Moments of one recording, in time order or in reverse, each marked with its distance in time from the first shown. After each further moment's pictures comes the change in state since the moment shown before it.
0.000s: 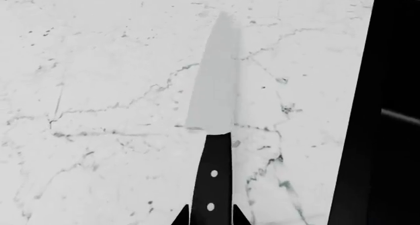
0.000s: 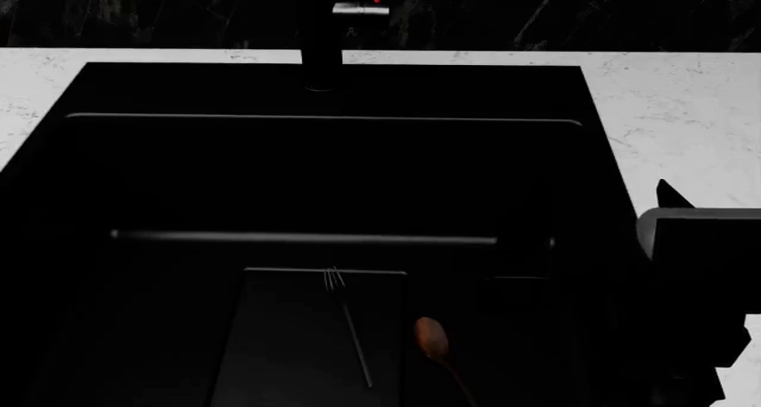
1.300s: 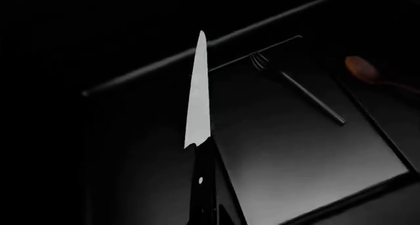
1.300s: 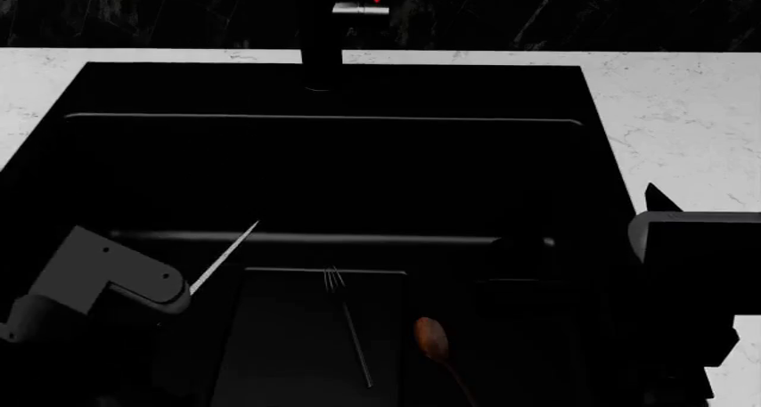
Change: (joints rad) left arm -0.234 0.276 0.597 0.188 0.014 -0.117 0.191; right arm -0.003 -0.018 -0.018 0.039 -0.017 -0.037 -0.029
